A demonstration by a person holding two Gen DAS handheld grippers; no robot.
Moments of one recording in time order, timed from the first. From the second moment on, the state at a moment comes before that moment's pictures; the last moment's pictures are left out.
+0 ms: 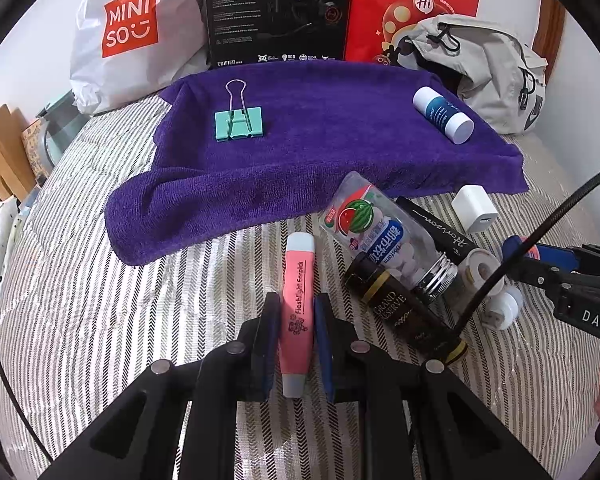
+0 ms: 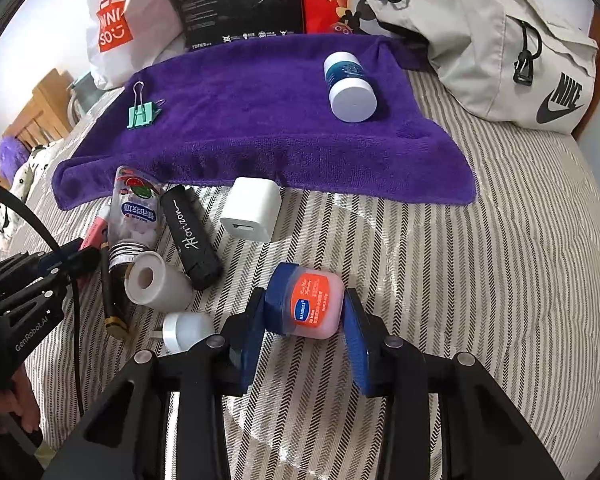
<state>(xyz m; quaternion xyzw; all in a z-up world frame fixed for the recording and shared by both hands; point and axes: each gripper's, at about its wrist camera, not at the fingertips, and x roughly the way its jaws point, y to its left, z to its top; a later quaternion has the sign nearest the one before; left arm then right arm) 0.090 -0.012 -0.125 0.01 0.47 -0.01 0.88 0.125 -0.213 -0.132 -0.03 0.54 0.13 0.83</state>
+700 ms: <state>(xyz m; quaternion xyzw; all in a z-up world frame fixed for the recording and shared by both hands) 0.091 0.026 -0.107 -0.05 0.47 -0.03 0.88 0.124 -0.227 -0.109 -0.03 0.53 0.15 0.83</state>
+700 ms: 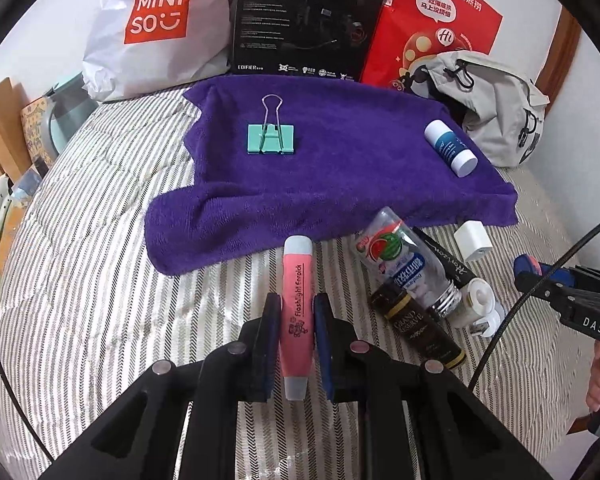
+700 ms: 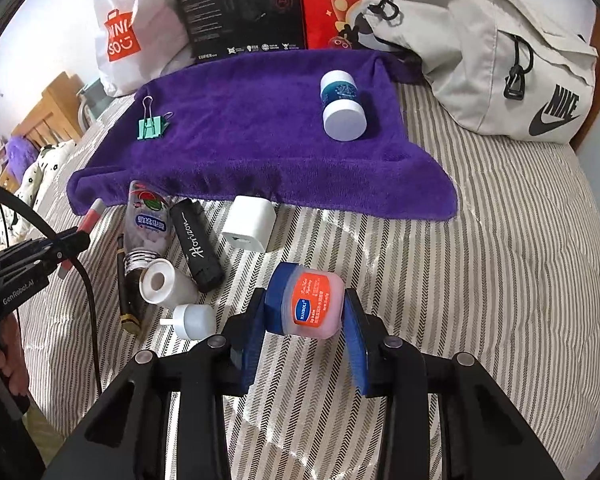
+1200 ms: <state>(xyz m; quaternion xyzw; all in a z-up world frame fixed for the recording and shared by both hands) 0.096 0.026 -0.084 -0.04 0.46 -0.03 0.89 0.135 -0.220 -0.096 -0.03 0.53 0.17 0.83</state>
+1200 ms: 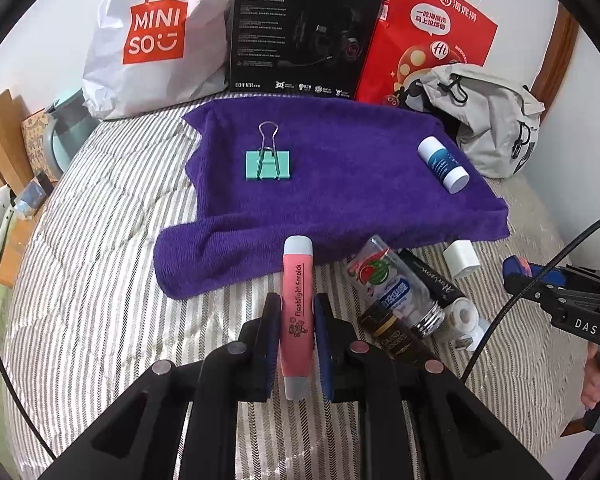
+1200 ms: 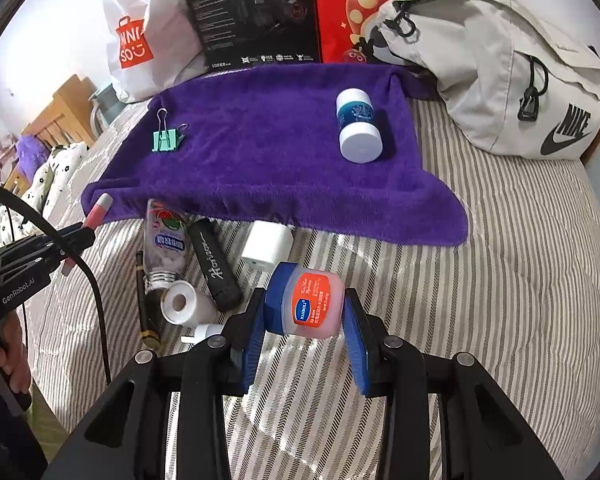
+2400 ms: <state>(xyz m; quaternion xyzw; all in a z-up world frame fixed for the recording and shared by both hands) 0.187 0.058 -0.085 -0.06 0.47 0.00 0.88 0.250 -0.210 -0.122 -0.03 0.57 0.17 0.81</state>
